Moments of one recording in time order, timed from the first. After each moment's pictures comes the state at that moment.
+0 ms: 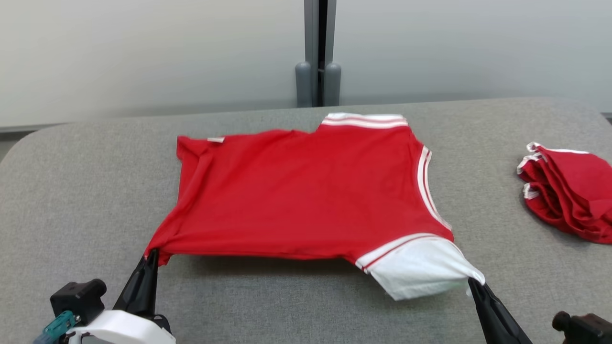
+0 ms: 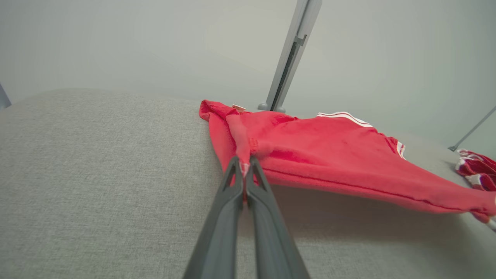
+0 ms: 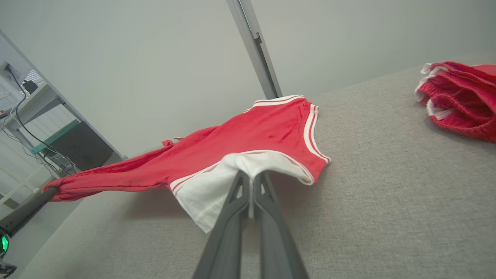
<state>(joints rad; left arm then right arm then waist) 0.02 0.23 -0.14 0.16 -0.53 -0.03 -0.10 0.24 -0.15 0.18 -0.14 0.53 0.13 0.01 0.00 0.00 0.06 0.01</state>
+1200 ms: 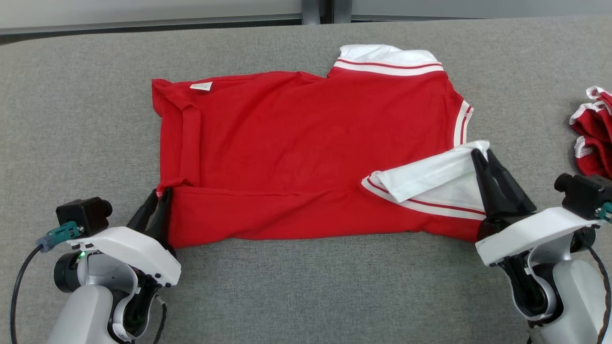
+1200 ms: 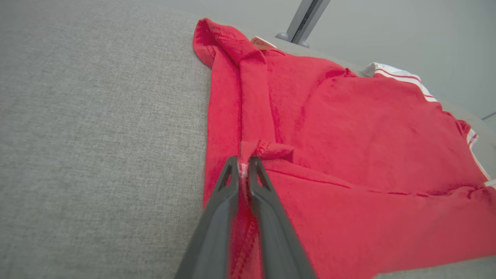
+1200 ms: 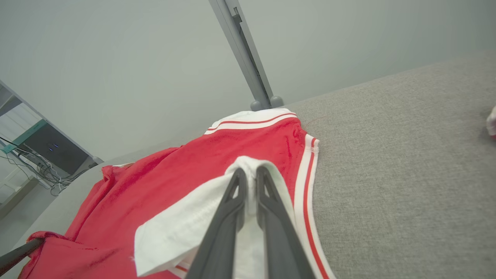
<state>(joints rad) -0.24 0.22 -0.16 0.24 -0.63 0.00 0.15 -0.27 -0.18 0.17 0.15 0.59 0.13 0.06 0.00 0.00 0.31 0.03</state>
